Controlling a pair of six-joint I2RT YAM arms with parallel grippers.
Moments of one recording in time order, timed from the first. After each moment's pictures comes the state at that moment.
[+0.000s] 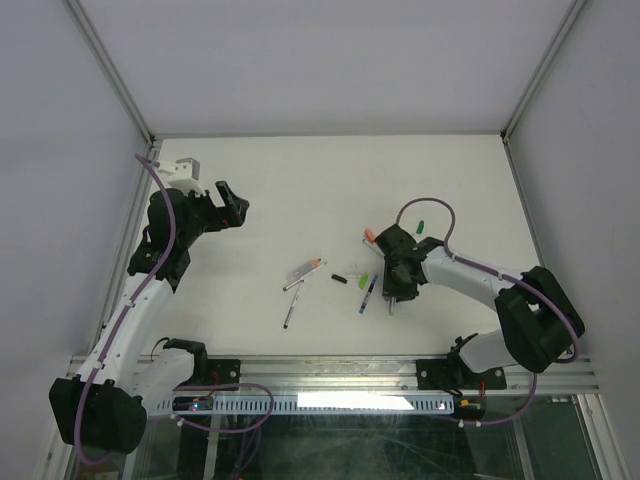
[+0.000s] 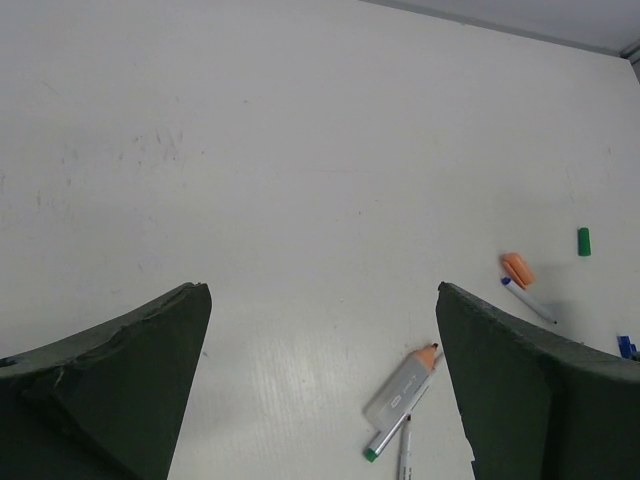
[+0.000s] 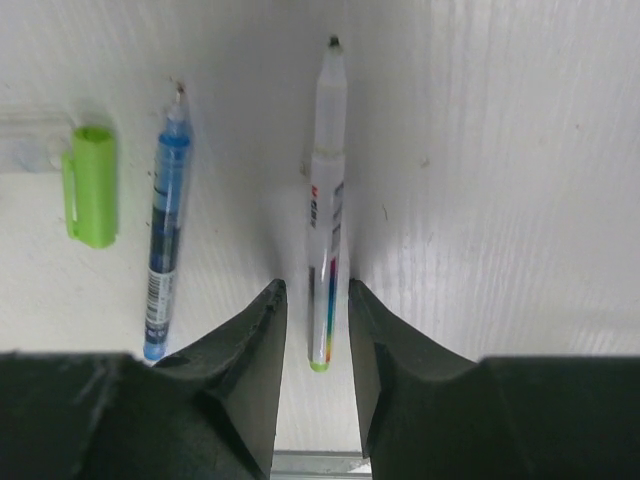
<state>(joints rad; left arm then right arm) -0.14 0.94 0.79 -0.17 0.13 -0.34 0.63 1.43 0.77 -0.68 0.12 0.70</state>
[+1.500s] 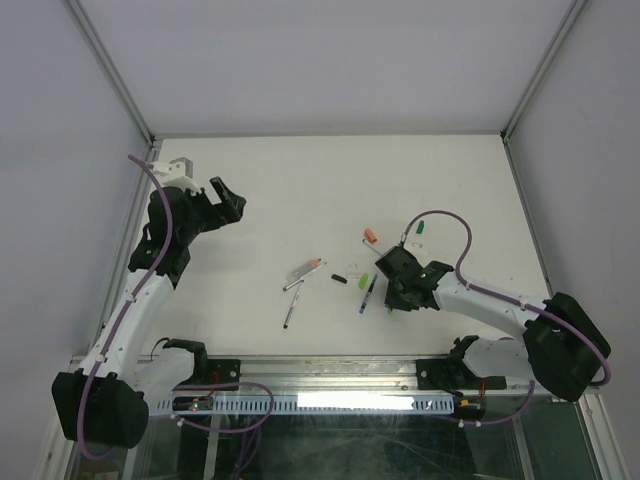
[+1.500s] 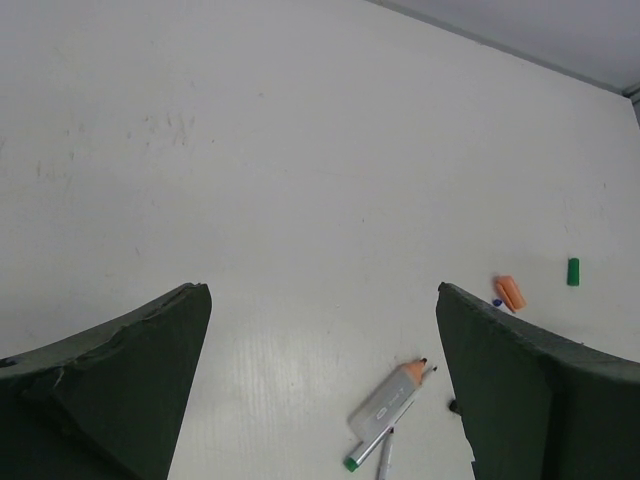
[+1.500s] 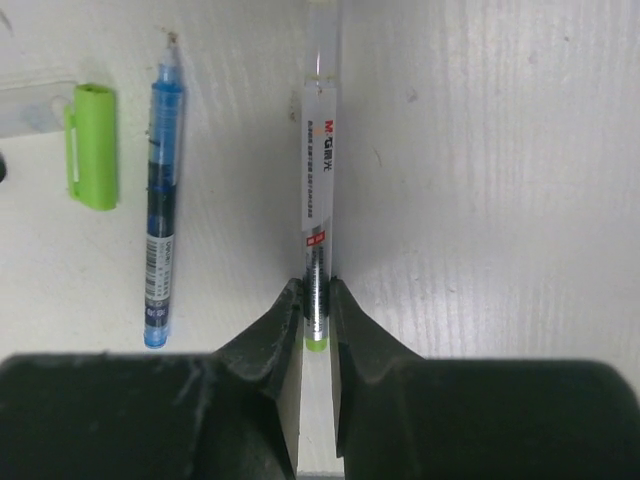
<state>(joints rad) -0.13 0.96 0.79 -0.17 0.10 -0.42 0.78 1.24 0.61 -0.63 0.26 0.92</state>
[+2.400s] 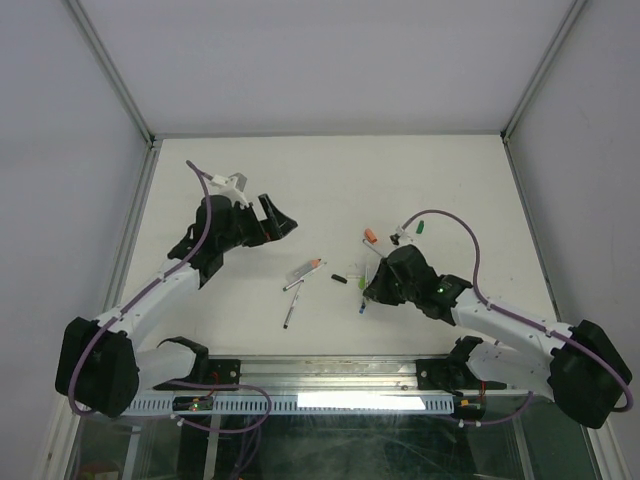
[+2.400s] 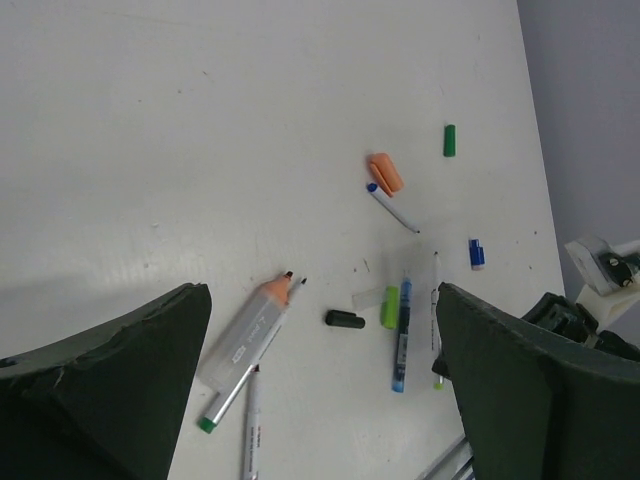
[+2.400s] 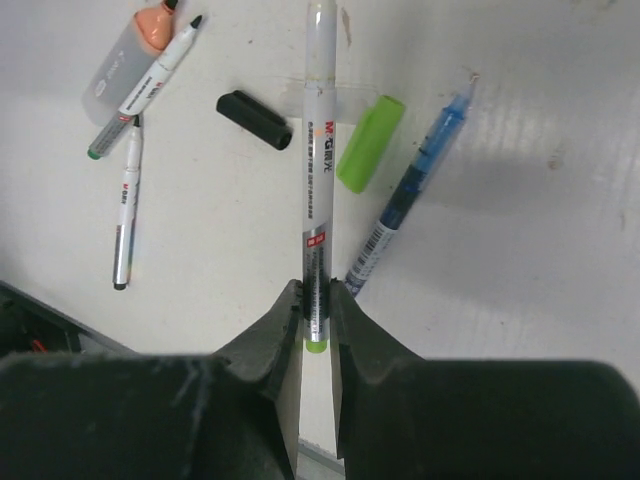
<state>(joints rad) -0.34 1.12 0.70 0.01 0.26 -0.64 0.78 1.03 0.50 -0.30 0.05 0.84</state>
